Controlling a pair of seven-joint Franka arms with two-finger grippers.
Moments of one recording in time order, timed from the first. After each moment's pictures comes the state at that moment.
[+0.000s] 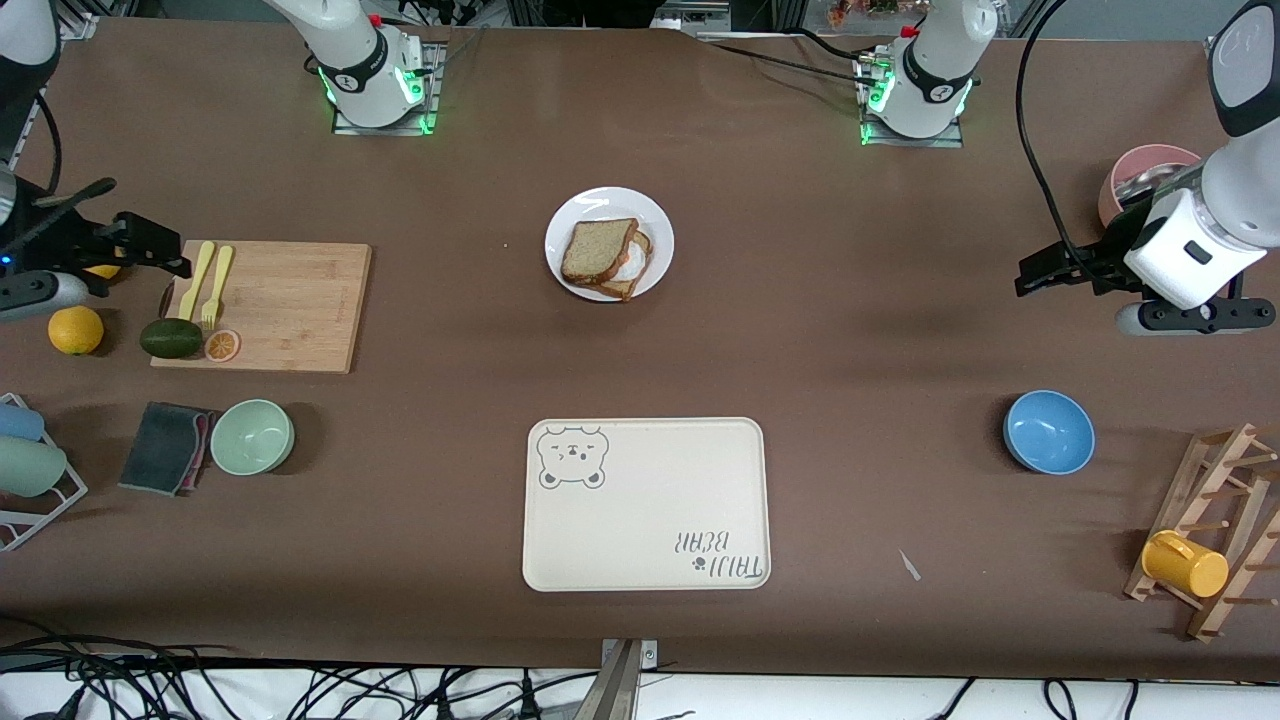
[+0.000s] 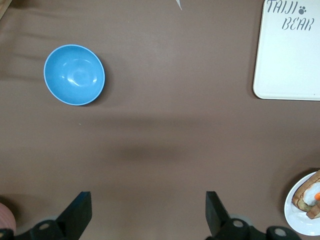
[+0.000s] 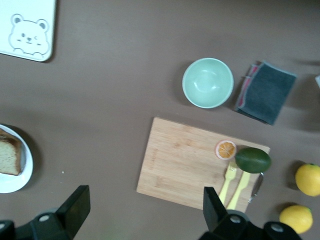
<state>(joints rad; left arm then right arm) 0.02 0.10 -0.07 -1.63 -0.08 1.62 -0.11 0.12 0.12 -0.18 -1.53 0.06 1.58 -0.27</state>
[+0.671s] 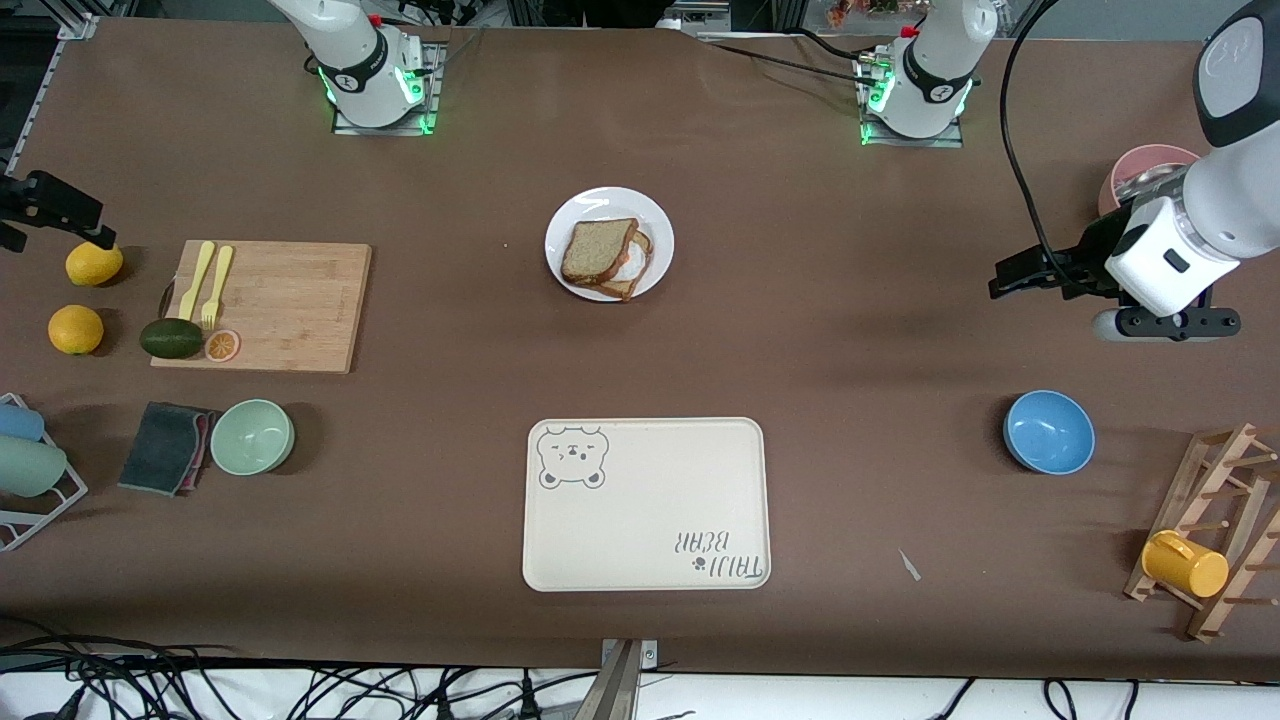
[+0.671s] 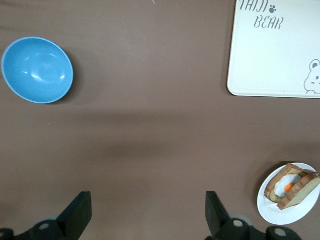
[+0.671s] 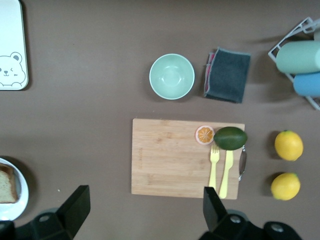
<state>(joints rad) 0.02 0.12 -0.08 -1.63 -0.19 1.63 -0.11 -0.02 -0.01 -0.08 -1.62 0.02 1.61 -0.11</state>
